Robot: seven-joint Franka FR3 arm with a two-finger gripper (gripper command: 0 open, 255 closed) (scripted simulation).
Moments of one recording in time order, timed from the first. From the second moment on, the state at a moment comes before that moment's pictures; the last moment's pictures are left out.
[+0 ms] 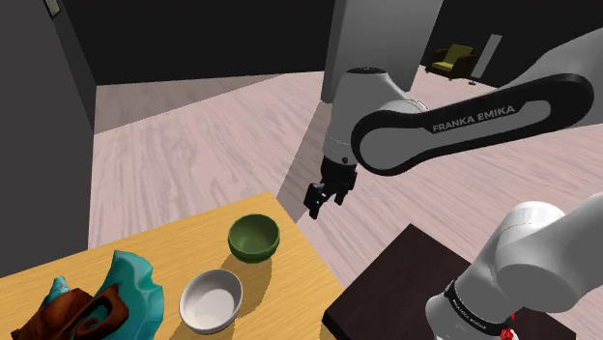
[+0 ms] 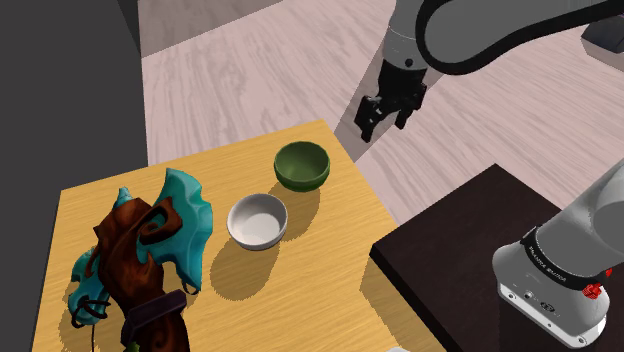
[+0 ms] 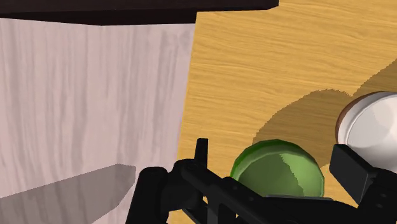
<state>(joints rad) 0.10 -0.43 0.31 -2.58 0.22 2.19 0.30</state>
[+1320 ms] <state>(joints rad) 0.24 0.38 0.40 -2.25 -0.09 2.70 0.81</state>
